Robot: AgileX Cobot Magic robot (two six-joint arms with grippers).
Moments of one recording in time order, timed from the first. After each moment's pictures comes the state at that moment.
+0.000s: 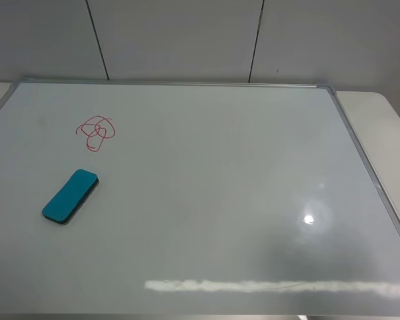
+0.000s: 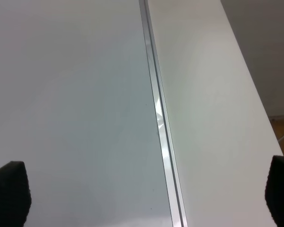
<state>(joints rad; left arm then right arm) 0.01 -0.01 -0.51 -0.07 1.06 0.00 -0.02 0.00 -0.50 -0.04 1.06 0.00</state>
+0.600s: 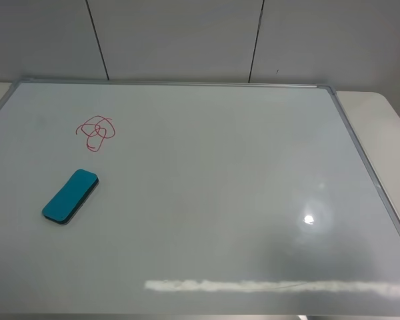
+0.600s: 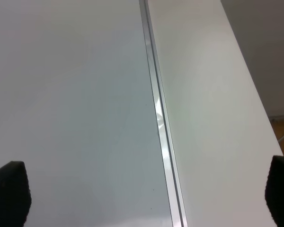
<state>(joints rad) 0.01 0.20 -0.59 -0.07 0.89 0.00 -0.02 0.00 -0.50 -0.04 1.06 0.00</state>
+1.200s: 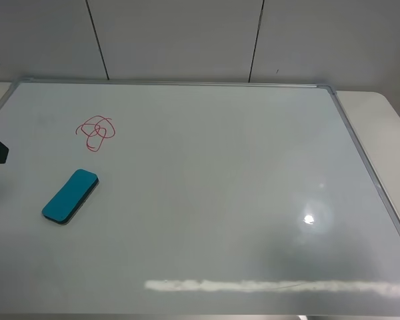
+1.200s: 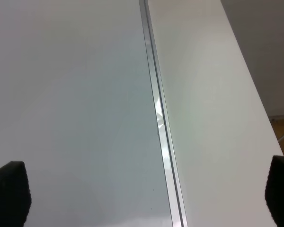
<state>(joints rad) -0.02 1.00 -0.69 -0.07 0.81 0.09 -0.02 0.00 -0.50 -0.04 1.06 0.00</state>
